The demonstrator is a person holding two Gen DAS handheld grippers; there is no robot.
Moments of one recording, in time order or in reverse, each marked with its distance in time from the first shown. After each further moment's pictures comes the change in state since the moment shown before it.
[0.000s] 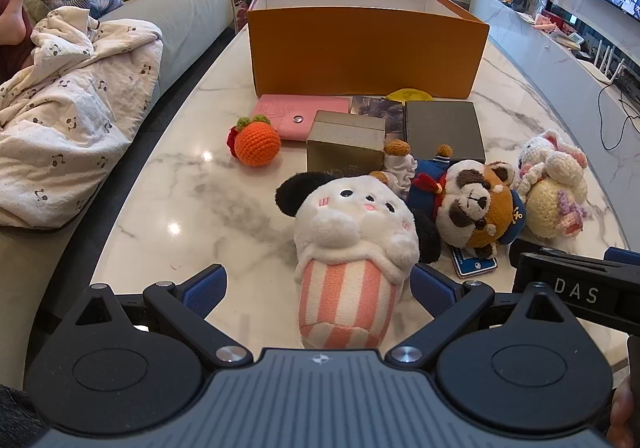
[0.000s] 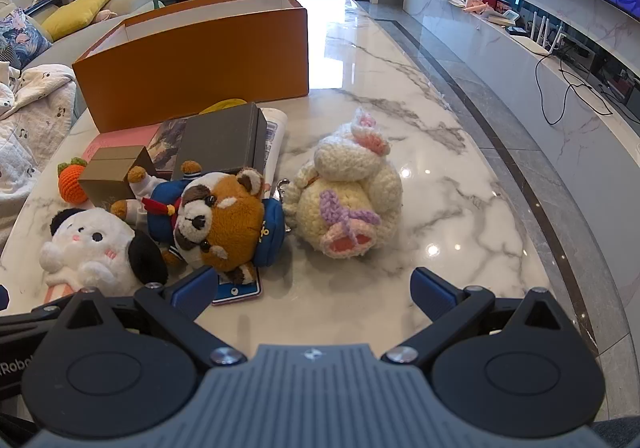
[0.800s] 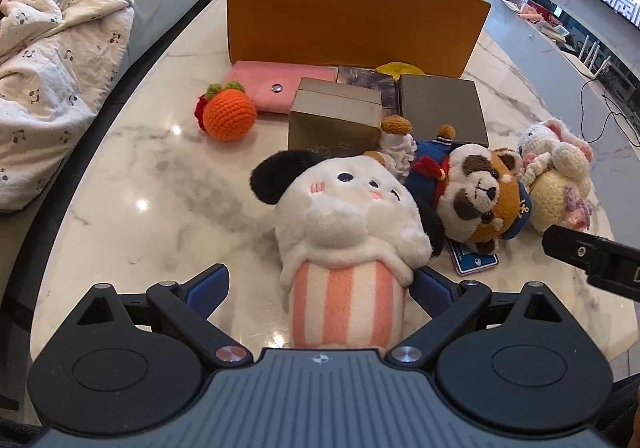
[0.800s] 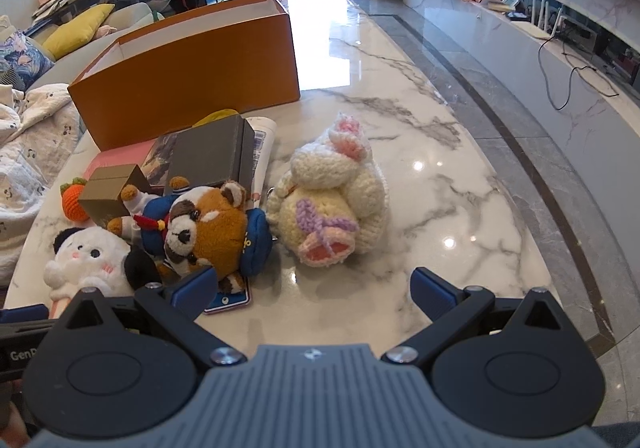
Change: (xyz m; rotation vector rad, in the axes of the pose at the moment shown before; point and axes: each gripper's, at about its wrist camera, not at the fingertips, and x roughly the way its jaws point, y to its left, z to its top) left arm 0.033 0.010 0.002 -0.098 0.072 -0.028; right arm 0.004 -0.030 0.007 0.069 0.013 0.074
